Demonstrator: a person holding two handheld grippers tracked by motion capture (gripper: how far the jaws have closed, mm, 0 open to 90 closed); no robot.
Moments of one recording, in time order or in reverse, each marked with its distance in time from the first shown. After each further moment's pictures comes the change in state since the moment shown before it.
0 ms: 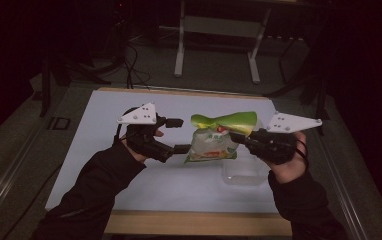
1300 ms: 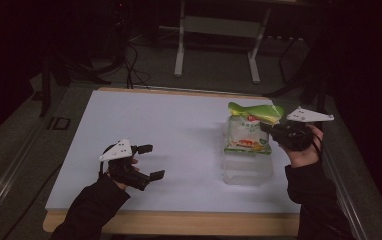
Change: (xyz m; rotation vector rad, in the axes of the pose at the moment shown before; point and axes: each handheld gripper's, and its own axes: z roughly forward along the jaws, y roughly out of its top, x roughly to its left) left arm 0.000 -0.127 -0.023 -0.029 0.127 -0.160; right arm -0.091 -0.064 -0.009 0.082 -0.281 0.152
